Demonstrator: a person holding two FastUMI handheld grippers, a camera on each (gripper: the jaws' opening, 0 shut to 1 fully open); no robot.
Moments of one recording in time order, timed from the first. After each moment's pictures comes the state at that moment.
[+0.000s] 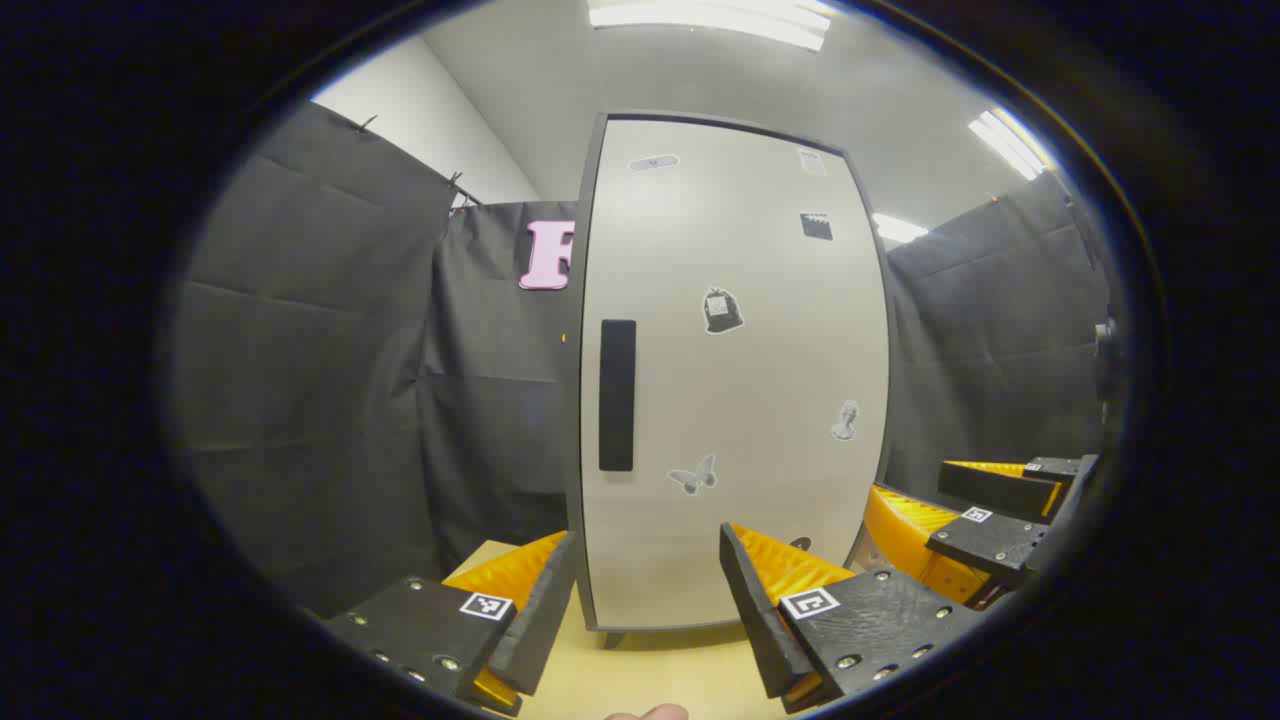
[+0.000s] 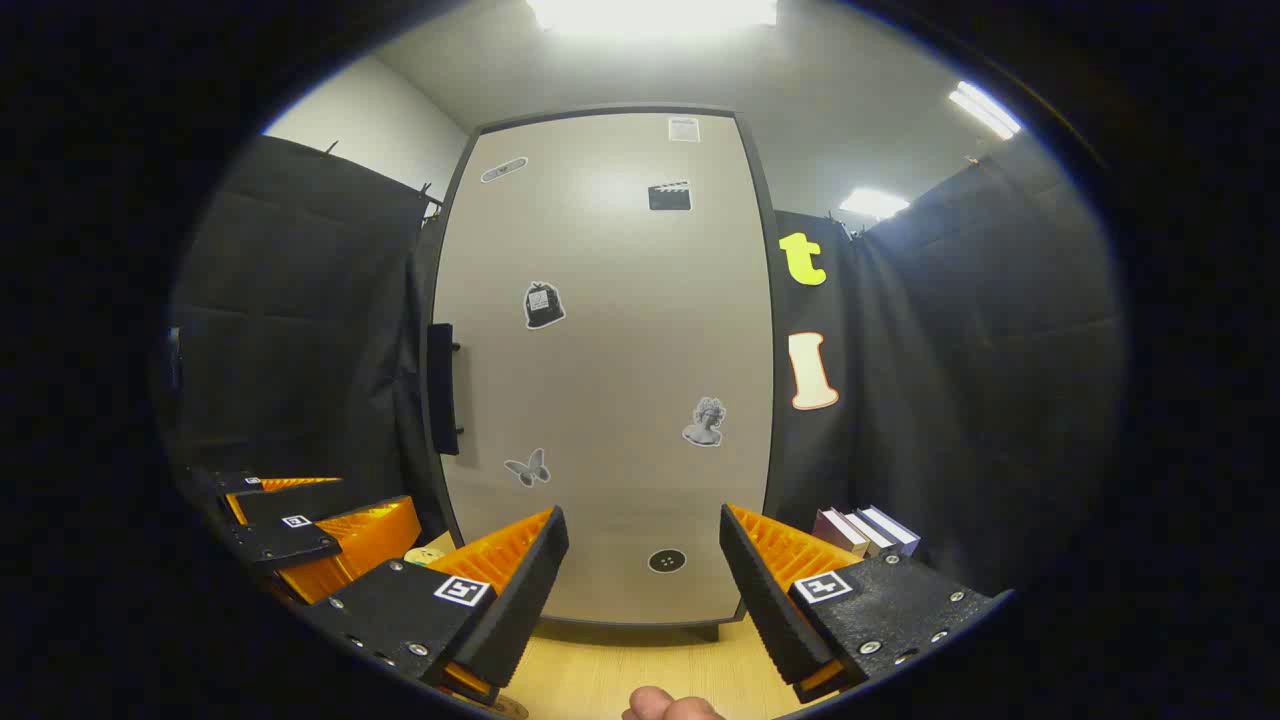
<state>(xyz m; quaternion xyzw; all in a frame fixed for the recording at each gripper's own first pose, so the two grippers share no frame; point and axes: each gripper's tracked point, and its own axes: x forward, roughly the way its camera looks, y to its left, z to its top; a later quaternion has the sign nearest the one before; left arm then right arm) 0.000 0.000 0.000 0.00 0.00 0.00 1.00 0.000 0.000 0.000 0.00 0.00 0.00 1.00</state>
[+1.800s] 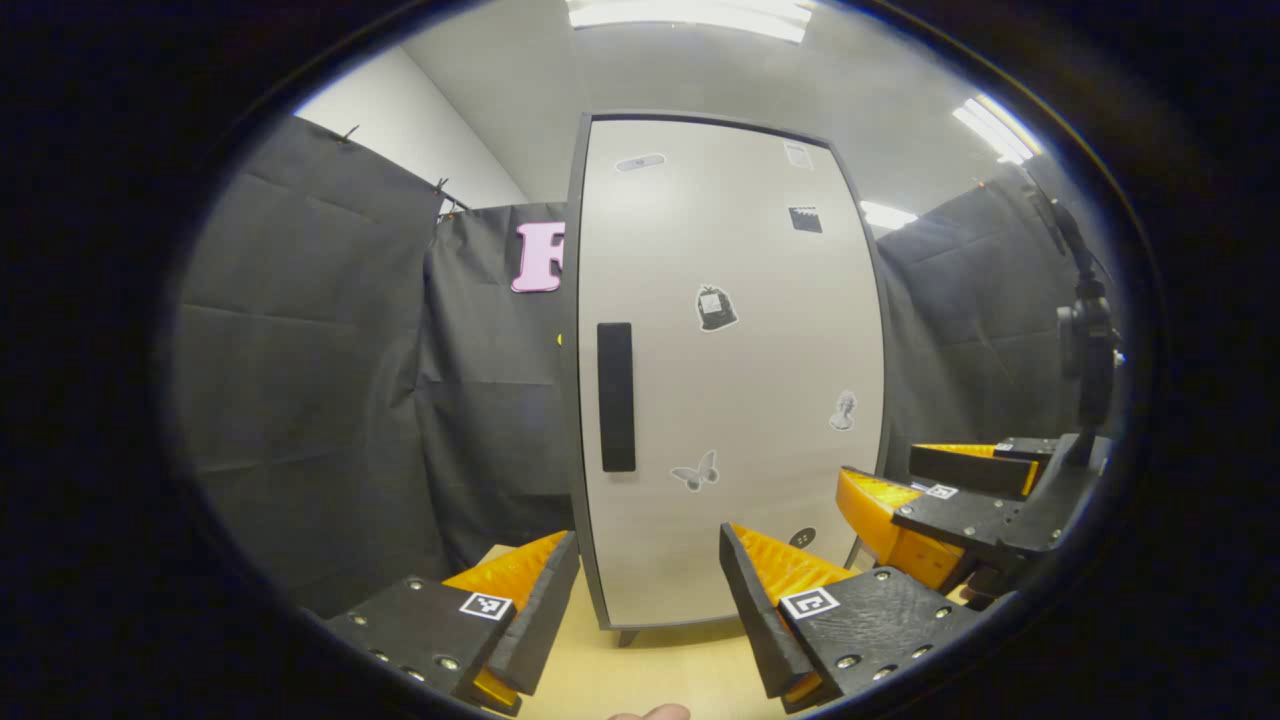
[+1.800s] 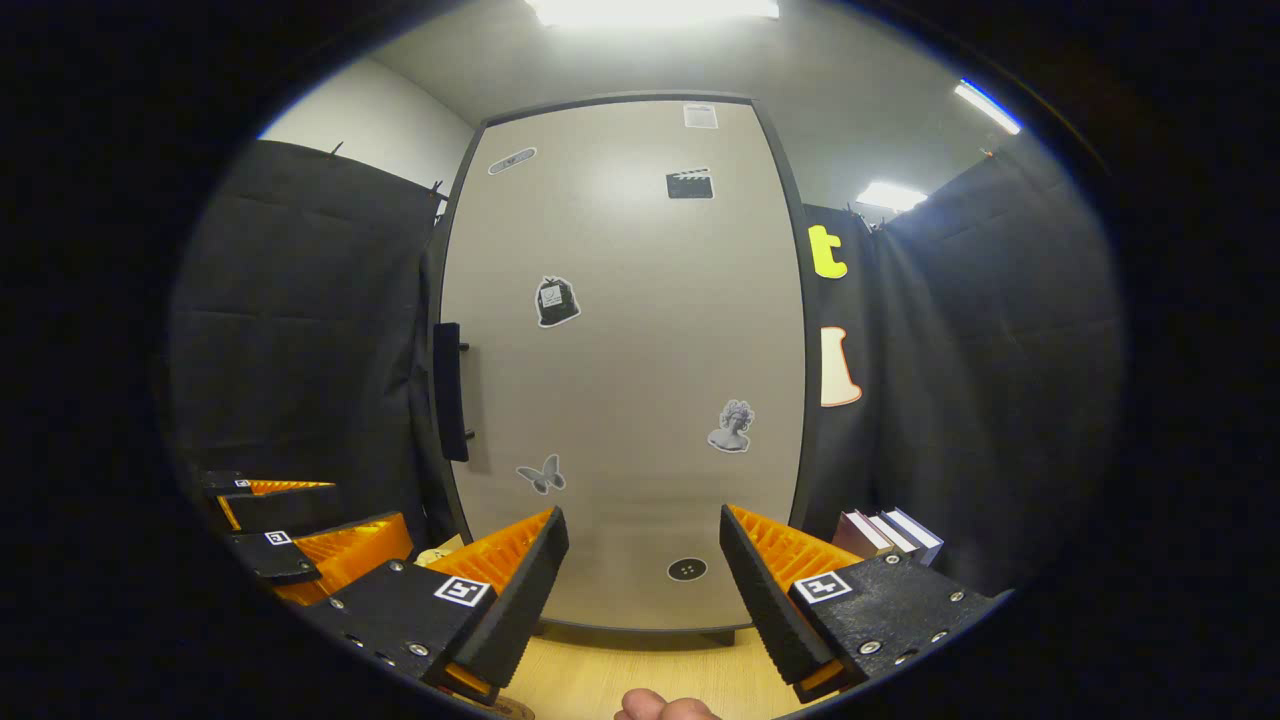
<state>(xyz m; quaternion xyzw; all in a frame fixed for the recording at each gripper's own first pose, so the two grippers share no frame) -0.012 0.006 0.005 0.03 0.00 -0.01 1.00 0.039 0.007 0.000 0.00 0.00 0.03 1.00</state>
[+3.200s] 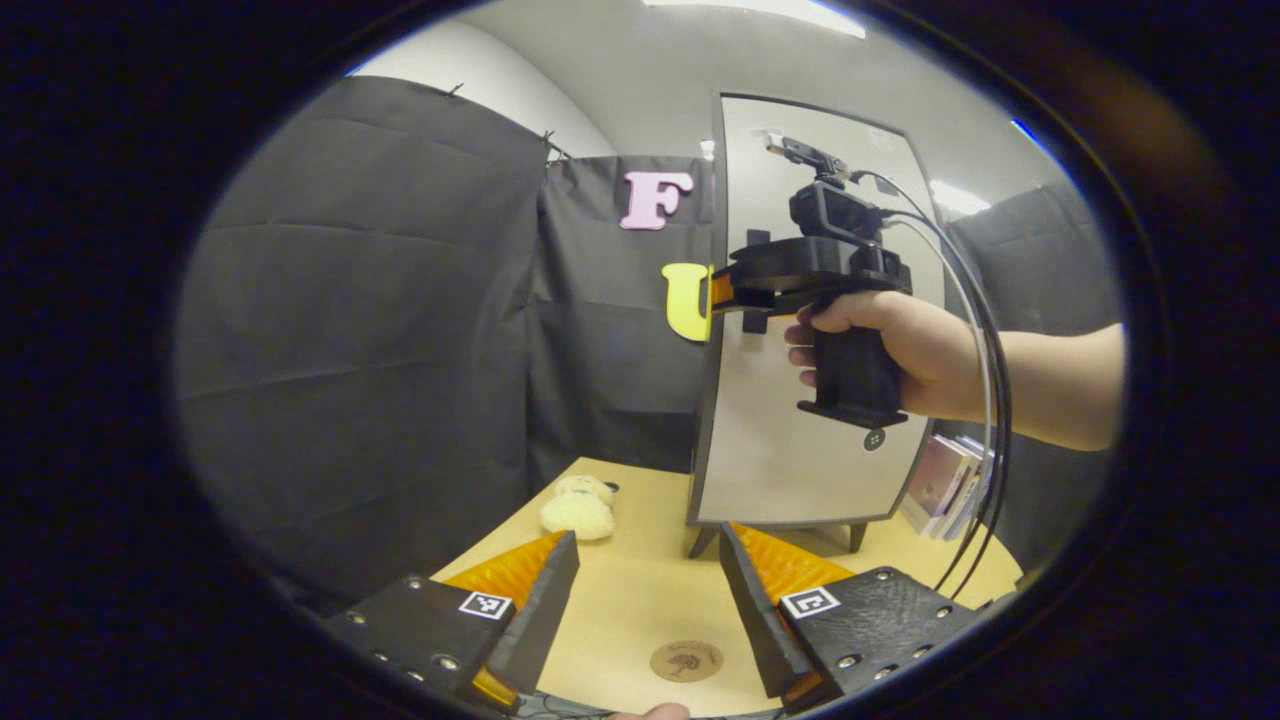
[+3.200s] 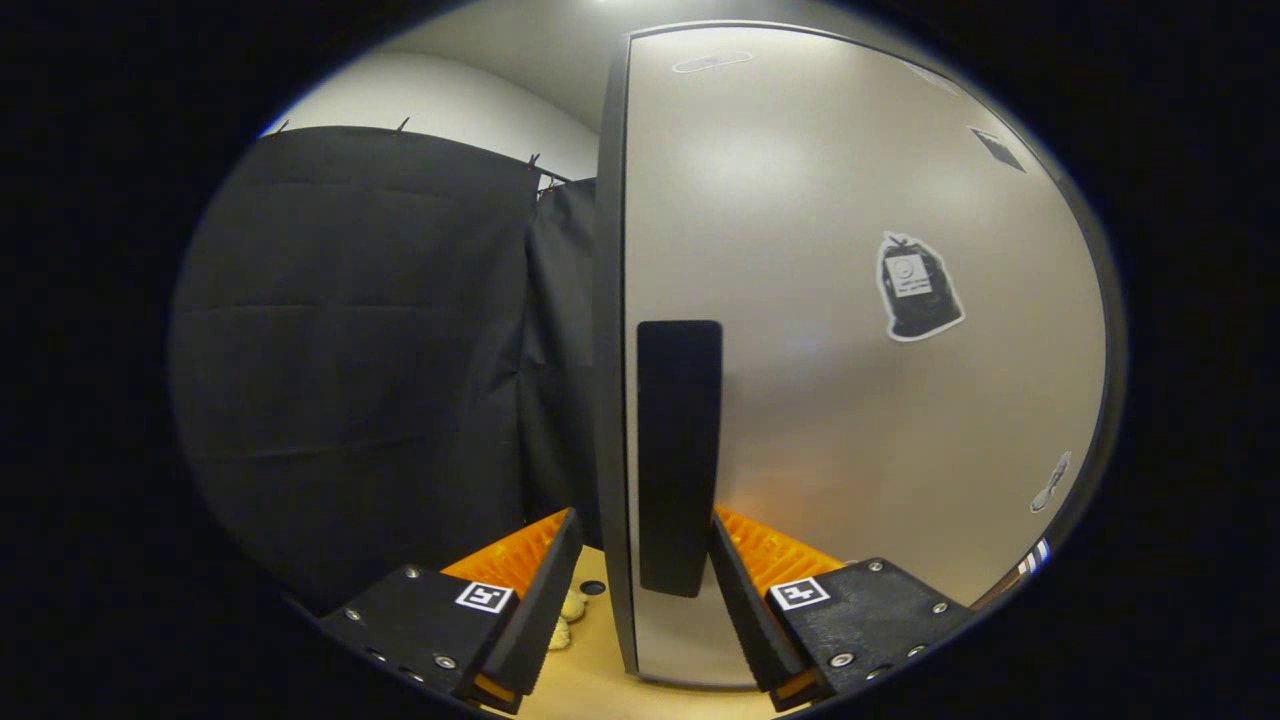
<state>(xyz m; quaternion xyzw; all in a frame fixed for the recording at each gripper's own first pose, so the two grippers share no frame) -0.151 0.103 -0.105 -0.03 0.08 0.12 0.99 0.155 0.212 0.017 -0.04 0.04 0.18 0.98</state>
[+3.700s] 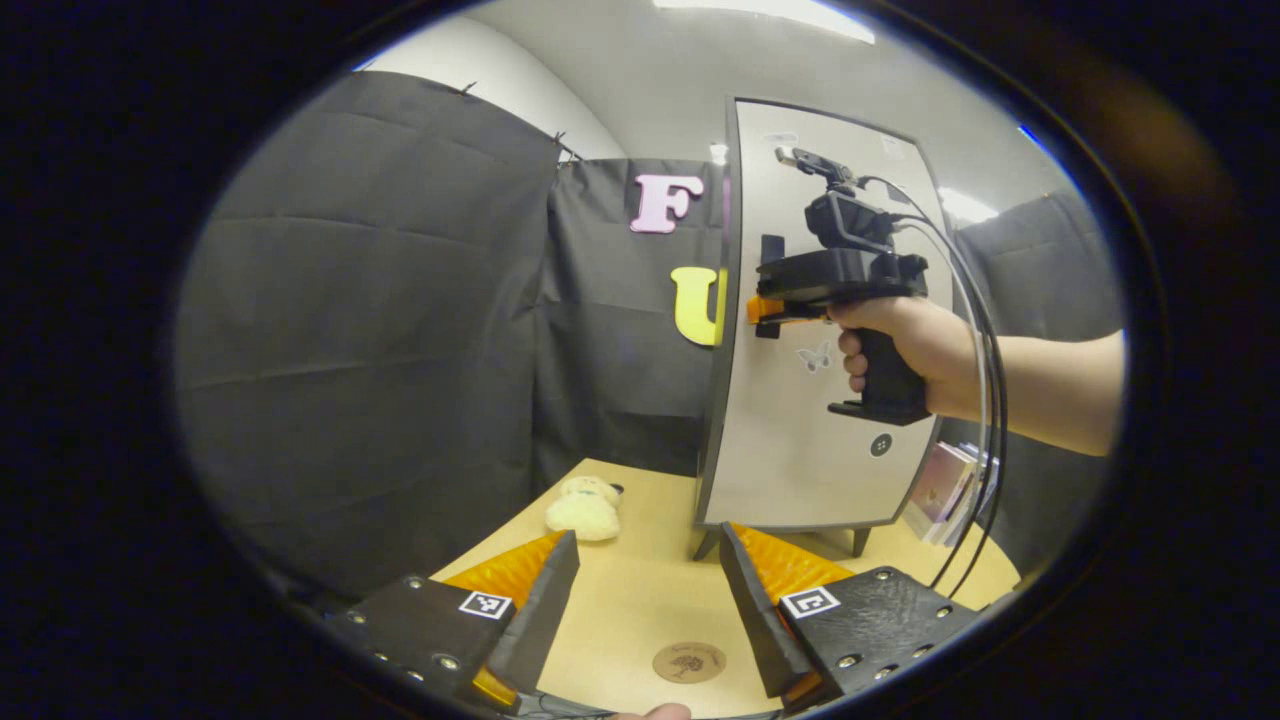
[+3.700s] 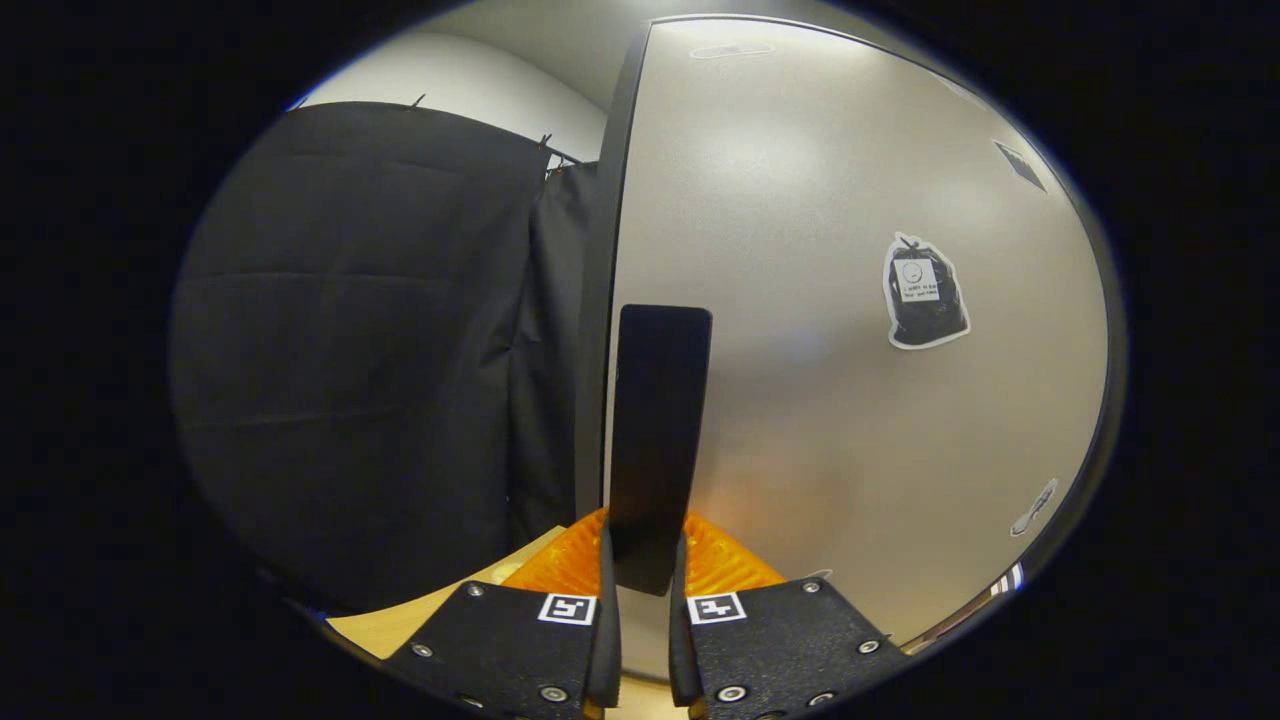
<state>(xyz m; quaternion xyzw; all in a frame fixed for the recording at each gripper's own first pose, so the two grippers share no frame) -0.152 0.106 -0.103 -0.03 0.07 0.12 0.99 0.157 0.203 0.014 -0.05 0.05 0.19 0.98</state>
